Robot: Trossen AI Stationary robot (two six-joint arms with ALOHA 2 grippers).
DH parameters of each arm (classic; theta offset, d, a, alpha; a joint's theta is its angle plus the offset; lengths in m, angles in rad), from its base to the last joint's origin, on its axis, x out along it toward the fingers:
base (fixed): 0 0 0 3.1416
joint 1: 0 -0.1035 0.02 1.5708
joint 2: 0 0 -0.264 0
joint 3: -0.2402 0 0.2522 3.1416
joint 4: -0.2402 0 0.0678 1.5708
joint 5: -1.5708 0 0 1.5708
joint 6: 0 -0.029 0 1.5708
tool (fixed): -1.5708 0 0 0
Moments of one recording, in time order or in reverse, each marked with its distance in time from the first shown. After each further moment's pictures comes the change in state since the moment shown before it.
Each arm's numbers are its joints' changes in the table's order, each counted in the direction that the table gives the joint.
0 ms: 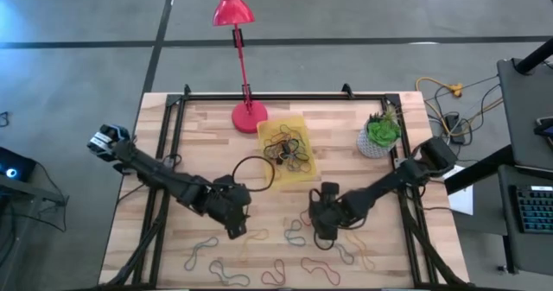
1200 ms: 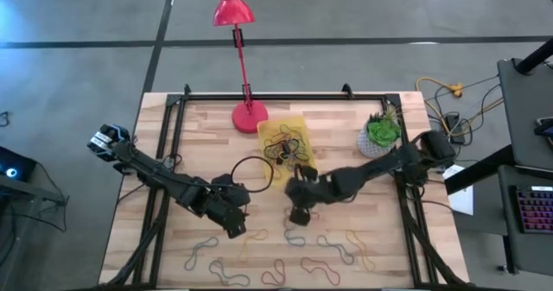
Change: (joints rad) left arm 0.013 0.000 0.001 -0.023 -0.050 0.006; right arm 0.186 -0.061 -0.219 0.131 -0.013 0.049
